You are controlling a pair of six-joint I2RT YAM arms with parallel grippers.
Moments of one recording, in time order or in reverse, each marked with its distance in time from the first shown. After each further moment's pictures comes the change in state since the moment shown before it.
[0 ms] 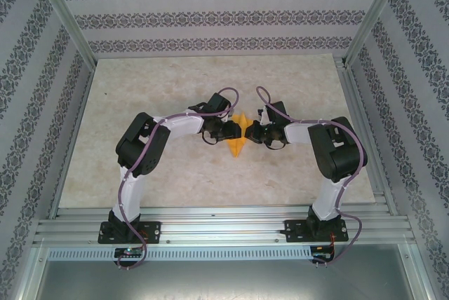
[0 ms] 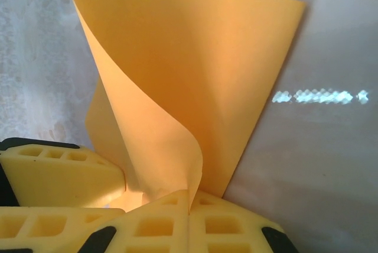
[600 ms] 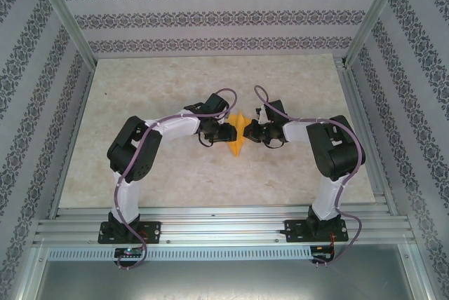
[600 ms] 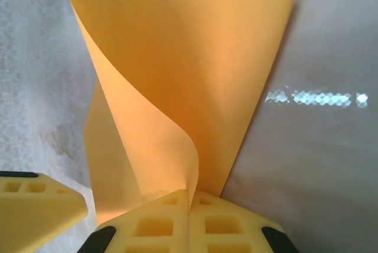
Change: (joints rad) left arm -0.015 -0.109 -0.043 -0.121 -0.080 0.056; right arm 0.007 0.018 0.026 -0.010 -0.001 -0.019
